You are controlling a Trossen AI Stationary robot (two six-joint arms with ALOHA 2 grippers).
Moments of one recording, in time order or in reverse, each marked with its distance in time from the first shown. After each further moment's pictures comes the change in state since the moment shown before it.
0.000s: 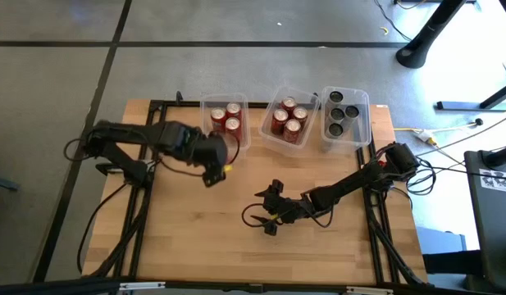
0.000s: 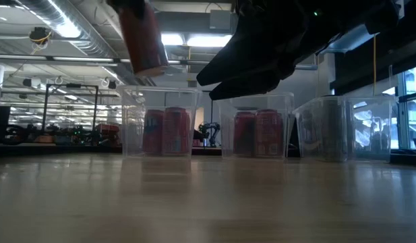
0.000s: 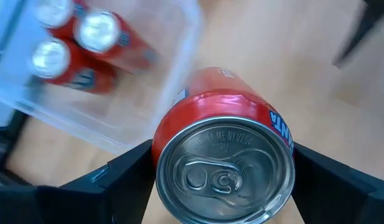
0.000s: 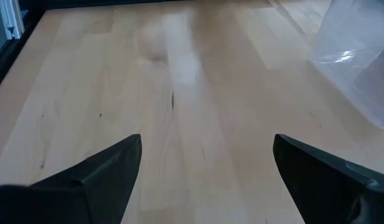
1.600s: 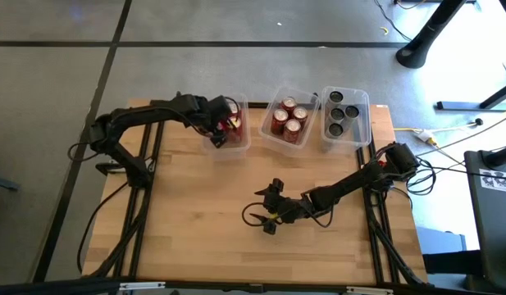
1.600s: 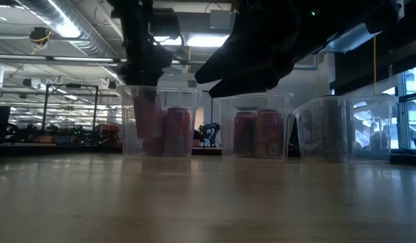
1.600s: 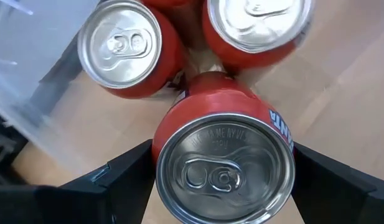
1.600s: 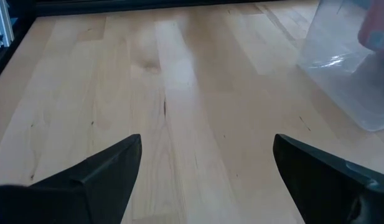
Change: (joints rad) left arm 0.565 0.023 -0.407 0.432 0.075 0.319; right arm 0.000 0.000 0.000 0.011 0.035 0.000
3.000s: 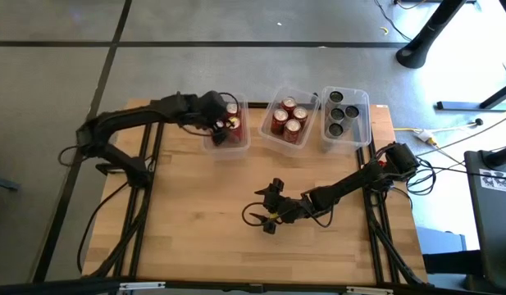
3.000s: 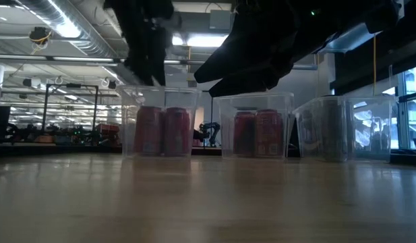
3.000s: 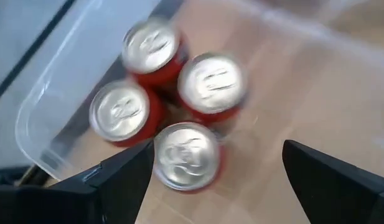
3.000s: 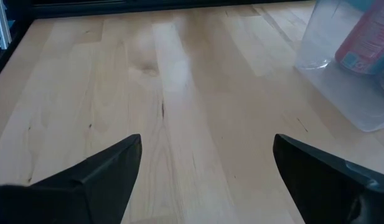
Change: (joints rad) left arm -0.034 -0.120 -0.031 0.145 0.022 0.102; right arm 0.000 0.000 0.000 0.005 0.010 0.000
